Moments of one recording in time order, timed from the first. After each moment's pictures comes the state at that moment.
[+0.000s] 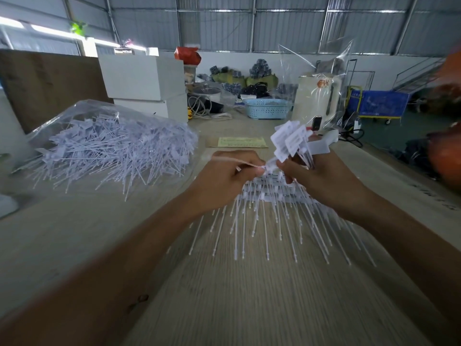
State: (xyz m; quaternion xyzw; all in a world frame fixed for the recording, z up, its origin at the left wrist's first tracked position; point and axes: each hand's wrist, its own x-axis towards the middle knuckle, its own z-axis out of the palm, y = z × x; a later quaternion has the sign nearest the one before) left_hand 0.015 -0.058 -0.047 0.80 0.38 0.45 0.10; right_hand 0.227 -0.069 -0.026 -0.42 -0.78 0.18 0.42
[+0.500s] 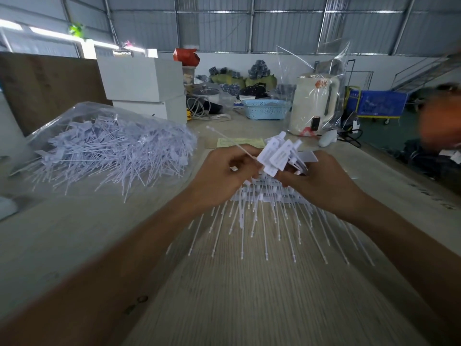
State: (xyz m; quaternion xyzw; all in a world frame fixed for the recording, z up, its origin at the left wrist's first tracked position) left_hand 0.017 -0.064 -0.043 0.77 0.35 0.50 0.19; right_hand 0.224 -0.068 -0.029 -0.44 -0.81 0.09 0.38
